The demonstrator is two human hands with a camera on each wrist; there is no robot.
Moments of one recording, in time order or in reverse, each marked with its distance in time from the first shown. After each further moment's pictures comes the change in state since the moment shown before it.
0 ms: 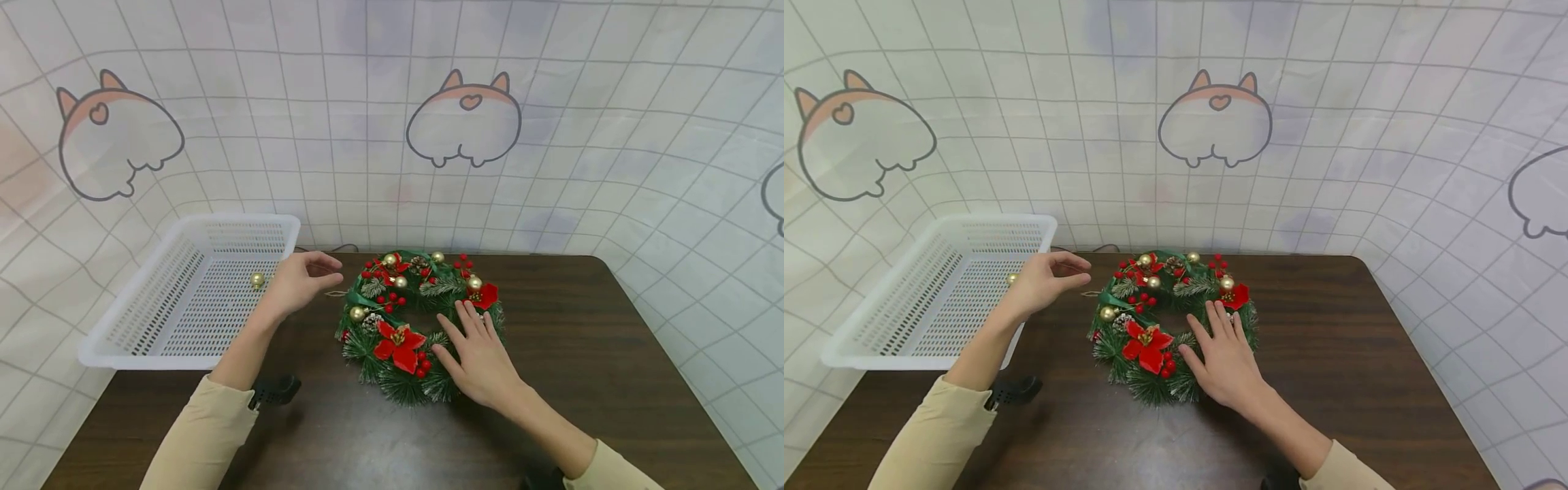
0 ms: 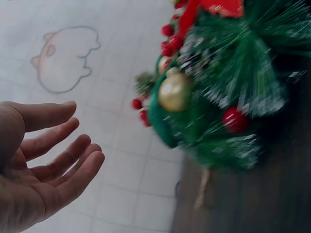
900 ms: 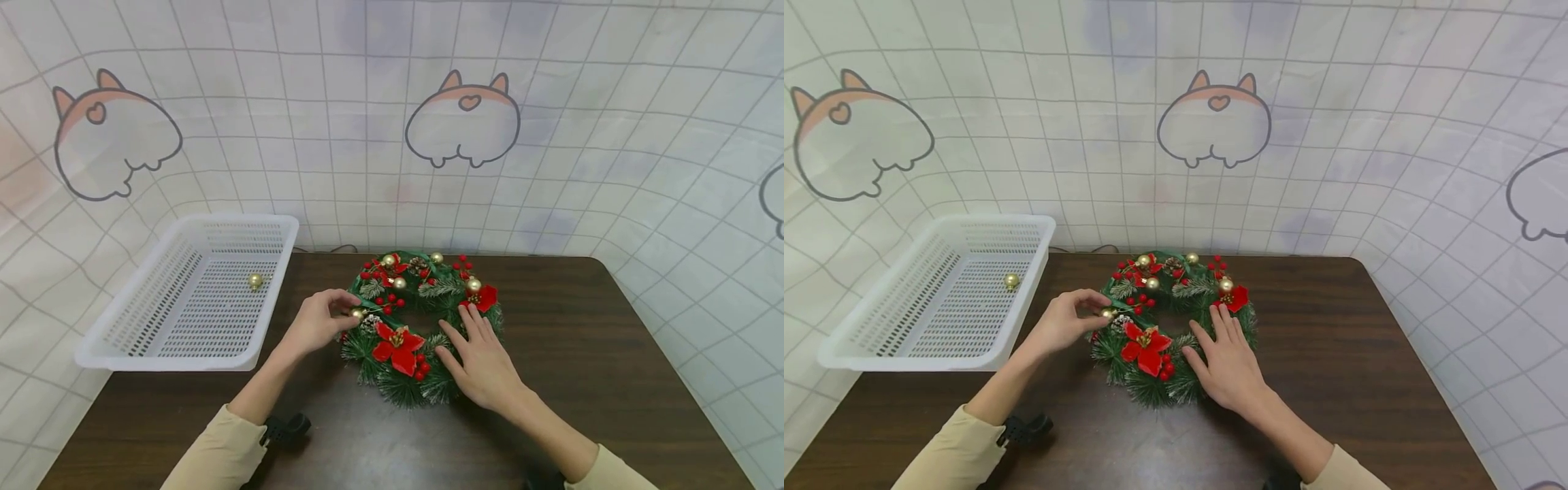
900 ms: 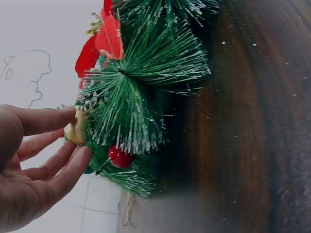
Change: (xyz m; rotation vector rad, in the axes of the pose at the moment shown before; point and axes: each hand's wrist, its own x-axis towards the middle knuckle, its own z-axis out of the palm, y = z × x) left_hand -0.026 -0.029 0.062 -0.051 -0.052 0.004; right_hand -0.003 0.008 0.005 -0.015 -0.008 0.012
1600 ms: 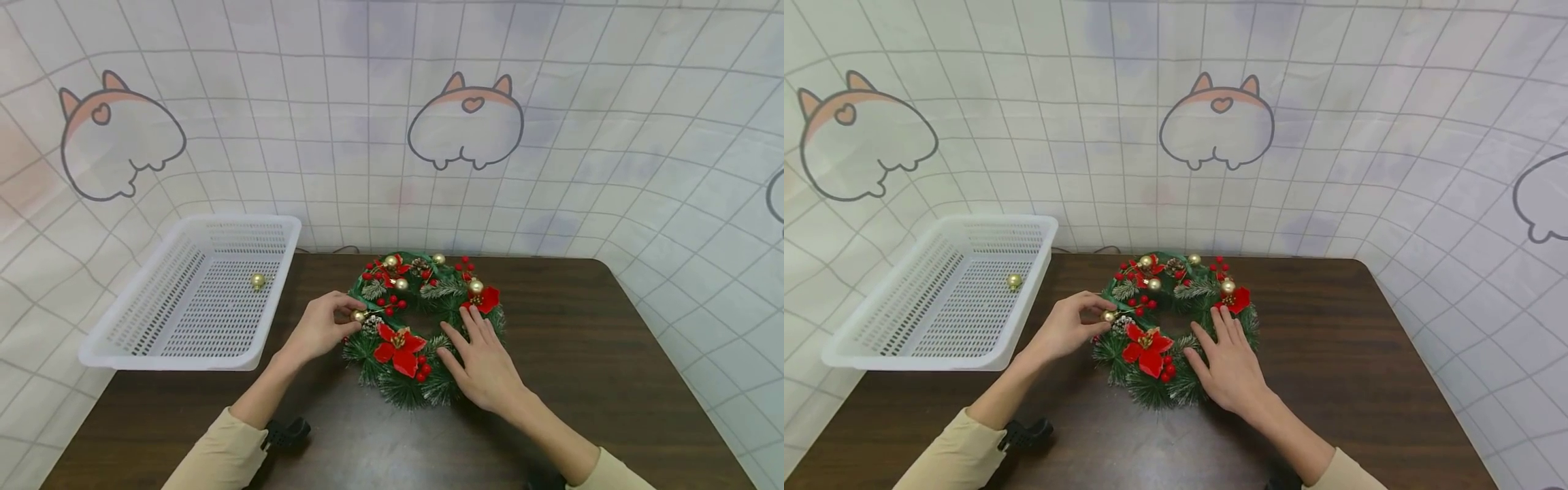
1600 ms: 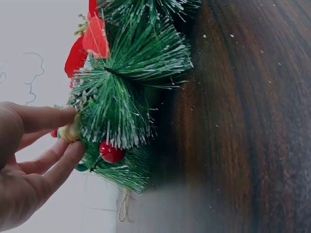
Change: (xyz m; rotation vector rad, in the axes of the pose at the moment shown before) left_hand -0.004 -0.001 0.005 0.050 -0.007 0.105; right_hand 0.000 0.002 0.002 -0.004 0.020 -0.021
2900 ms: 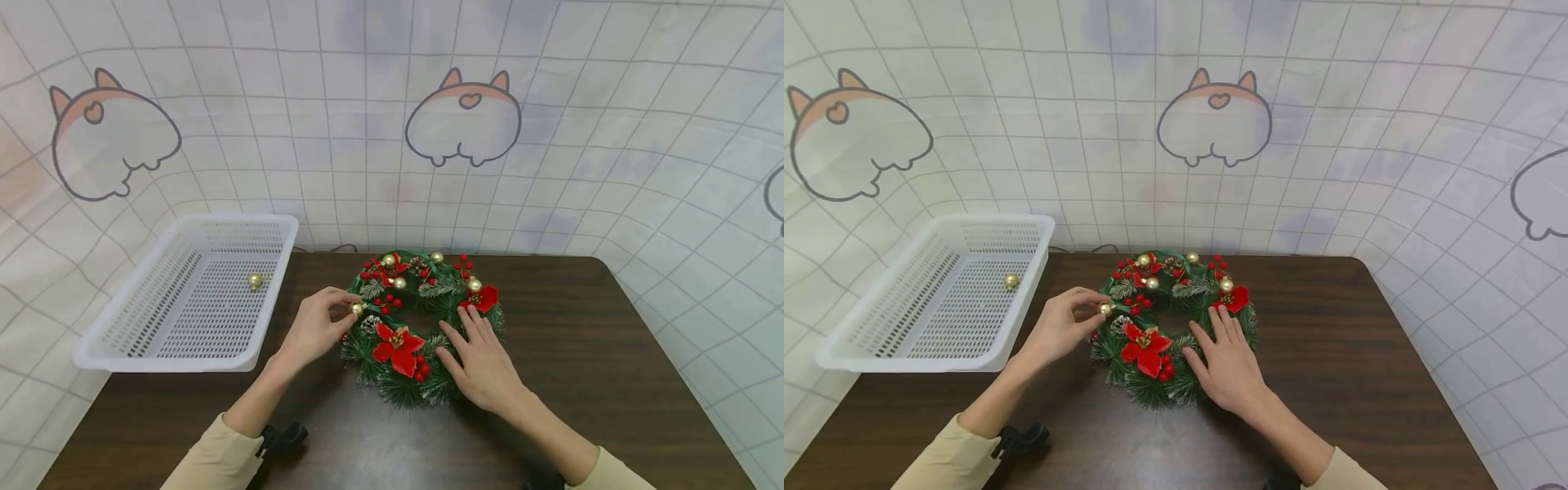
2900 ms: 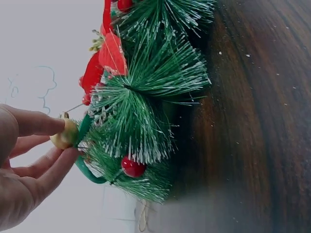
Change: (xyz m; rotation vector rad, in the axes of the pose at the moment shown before) left_hand -0.005 0.016 -0.003 0.043 0.119 0.058; right_hand -0.001 -0.001 -0.001 0.002 -0.018 0.012
